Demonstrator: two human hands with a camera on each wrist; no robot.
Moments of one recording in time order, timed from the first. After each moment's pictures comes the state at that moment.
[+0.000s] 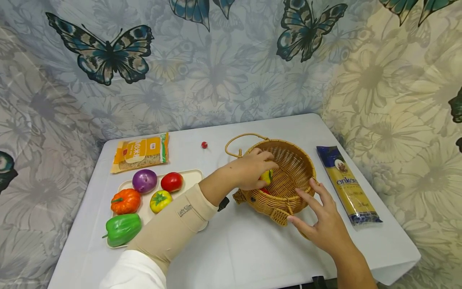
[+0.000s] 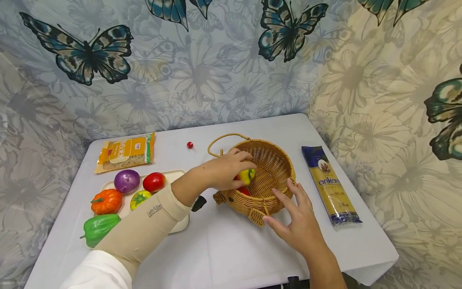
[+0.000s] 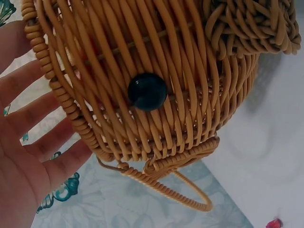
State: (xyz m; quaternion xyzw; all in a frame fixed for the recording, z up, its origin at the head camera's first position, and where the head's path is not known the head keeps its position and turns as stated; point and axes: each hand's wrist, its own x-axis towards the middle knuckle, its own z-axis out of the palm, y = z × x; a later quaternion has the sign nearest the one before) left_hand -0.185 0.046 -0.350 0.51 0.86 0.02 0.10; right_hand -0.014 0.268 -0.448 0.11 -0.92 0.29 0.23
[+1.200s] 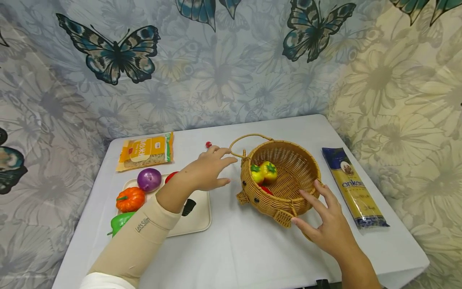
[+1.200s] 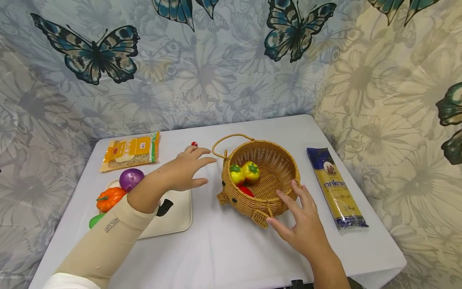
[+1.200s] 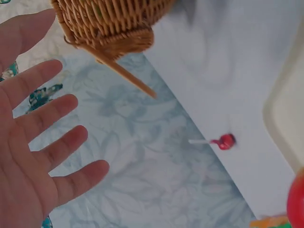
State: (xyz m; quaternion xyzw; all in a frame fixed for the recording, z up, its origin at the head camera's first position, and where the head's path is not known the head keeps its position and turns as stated) left_hand -0.193 -0.061 -0.352 0.38 0.92 0.06 0.11; right_hand -0.016 0.266 -0.447 0.11 -0.92 0.30 0.23
